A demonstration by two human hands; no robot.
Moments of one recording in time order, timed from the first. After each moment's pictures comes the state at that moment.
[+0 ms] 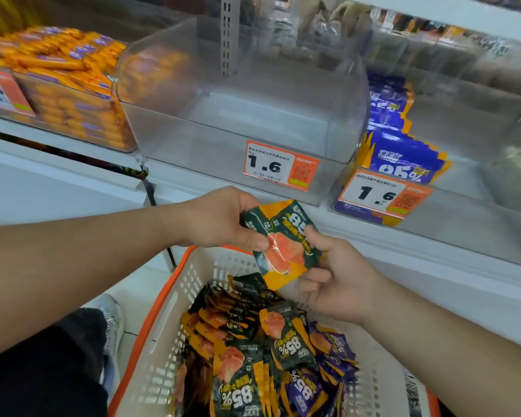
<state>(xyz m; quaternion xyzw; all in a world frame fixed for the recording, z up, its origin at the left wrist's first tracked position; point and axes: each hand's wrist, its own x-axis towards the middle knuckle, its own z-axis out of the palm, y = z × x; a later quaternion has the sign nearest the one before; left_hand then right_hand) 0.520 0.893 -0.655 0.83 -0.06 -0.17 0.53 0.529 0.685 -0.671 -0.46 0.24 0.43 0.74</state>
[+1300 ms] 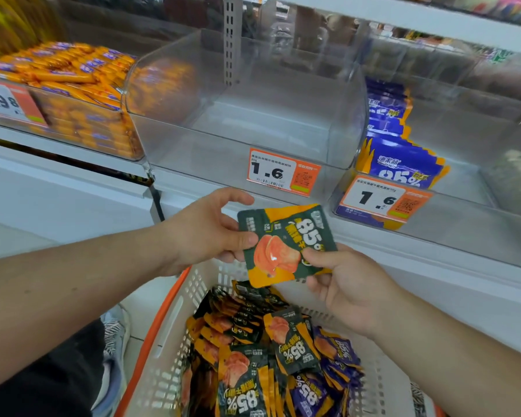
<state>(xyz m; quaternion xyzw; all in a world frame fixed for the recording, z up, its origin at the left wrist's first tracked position) 0.482 0.890 -0.638 0.77 0.09 -0.12 0.62 0.508 0.684 -0.650 -0.60 0.17 0.31 0.72</state>
